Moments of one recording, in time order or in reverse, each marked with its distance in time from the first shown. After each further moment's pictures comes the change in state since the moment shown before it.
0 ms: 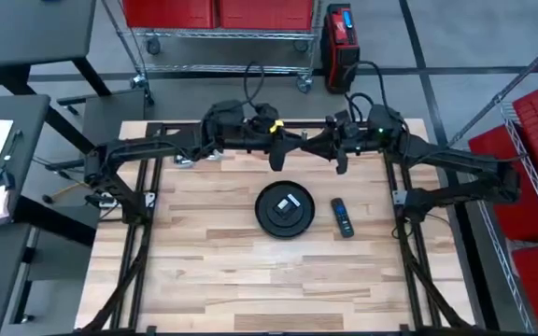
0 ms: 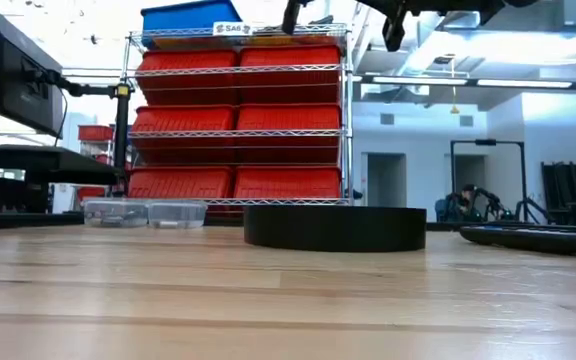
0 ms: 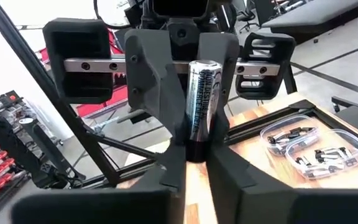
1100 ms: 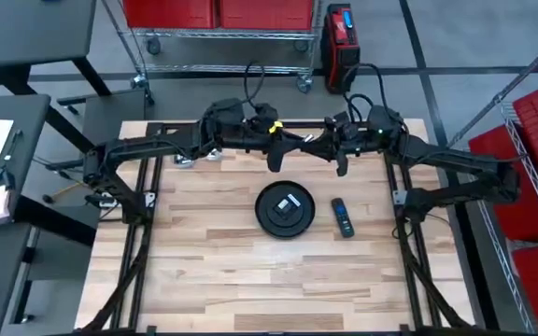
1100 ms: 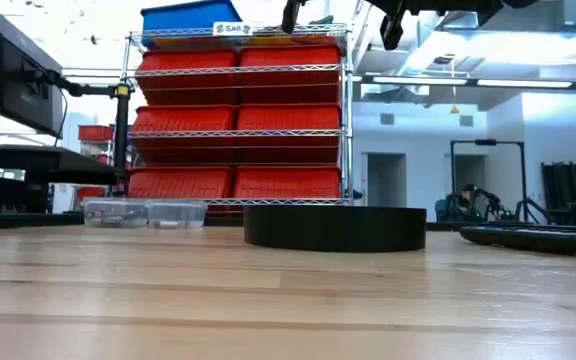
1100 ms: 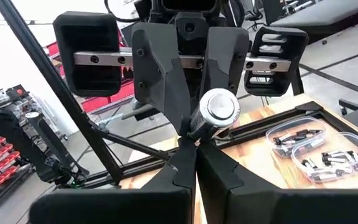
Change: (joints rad) left arm -0.002 0.001 0.002 -0.040 0.038 0.022; right arm 0.001 0.003 0.000 0.026 -0.015 -0.007
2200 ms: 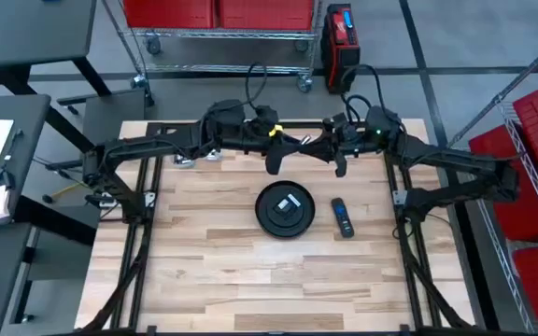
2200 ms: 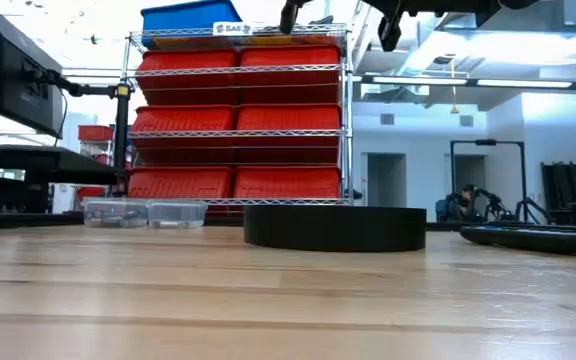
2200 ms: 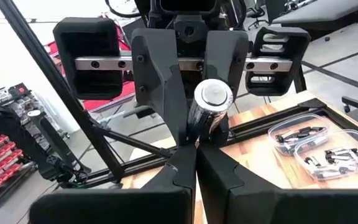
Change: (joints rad) left arm -0.002 0.002 -0.002 -0.032 0.008 0.029; right arm 0.028 0.014 0.000 0.006 0.004 0.001
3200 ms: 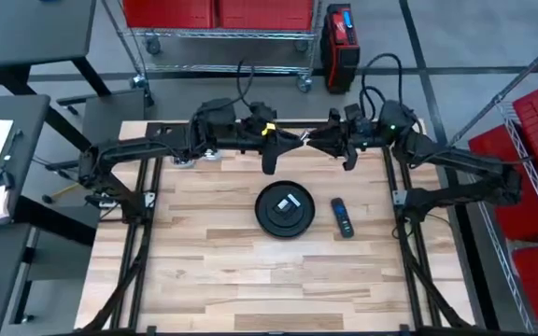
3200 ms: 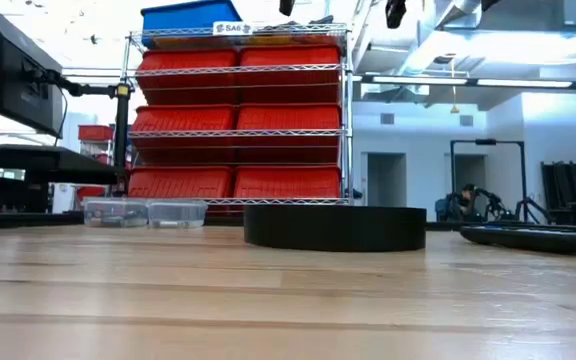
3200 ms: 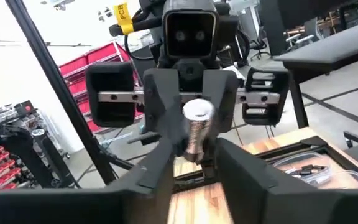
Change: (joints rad) left arm -0.007 -0.051 -0.003 0.086 -0.019 0.030; right arm -0.032 -0.047 0.040 0.057 0.002 0.011
